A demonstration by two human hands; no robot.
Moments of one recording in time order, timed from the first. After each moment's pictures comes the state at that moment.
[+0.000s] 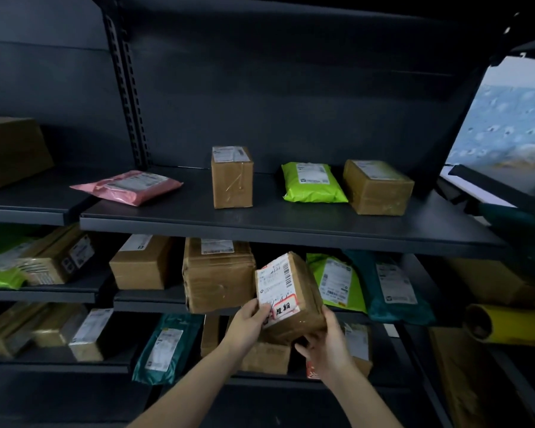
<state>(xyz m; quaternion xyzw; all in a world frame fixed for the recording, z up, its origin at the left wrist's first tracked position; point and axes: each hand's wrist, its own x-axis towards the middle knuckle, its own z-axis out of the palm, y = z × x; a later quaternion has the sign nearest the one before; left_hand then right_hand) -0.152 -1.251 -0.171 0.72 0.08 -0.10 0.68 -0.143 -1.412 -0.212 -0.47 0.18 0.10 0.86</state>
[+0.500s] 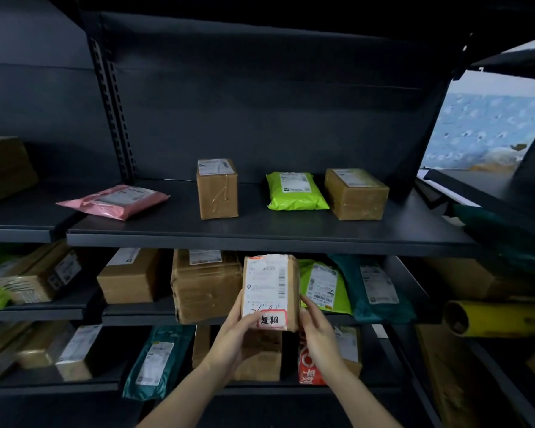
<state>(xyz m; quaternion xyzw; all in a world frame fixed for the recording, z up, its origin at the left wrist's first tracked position) -0.165 -1.249 -0.169 0.60 0.00 -0.11 0.79 -0.153 -1.418 -0.186 -0.75 0.04 -0.02 0.66</state>
